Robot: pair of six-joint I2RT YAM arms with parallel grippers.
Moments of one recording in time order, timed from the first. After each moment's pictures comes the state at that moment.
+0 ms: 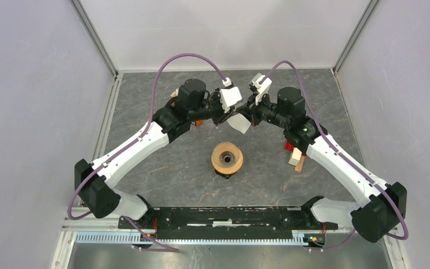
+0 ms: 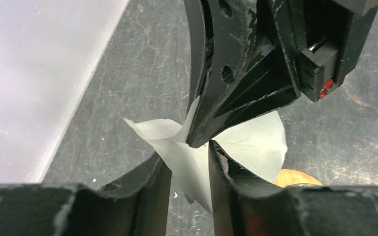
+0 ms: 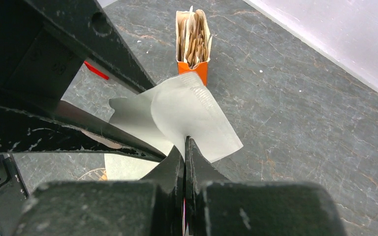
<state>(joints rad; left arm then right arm) -0.75 1.42 1.35 -0.25 0.36 0.44 0.55 1.21 1.07 -0.10 -0.35 -0.04</state>
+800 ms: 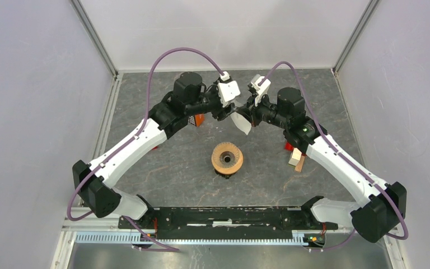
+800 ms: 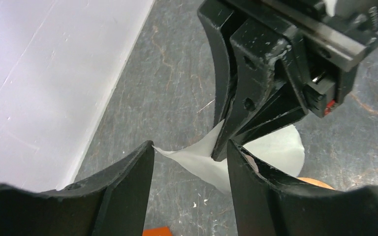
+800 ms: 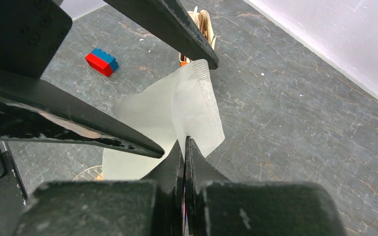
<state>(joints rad) -0.73 1.43 1.42 -0.26 0.36 0.50 0.55 1.21 1.06 -0.09 -0.37 -0.08</state>
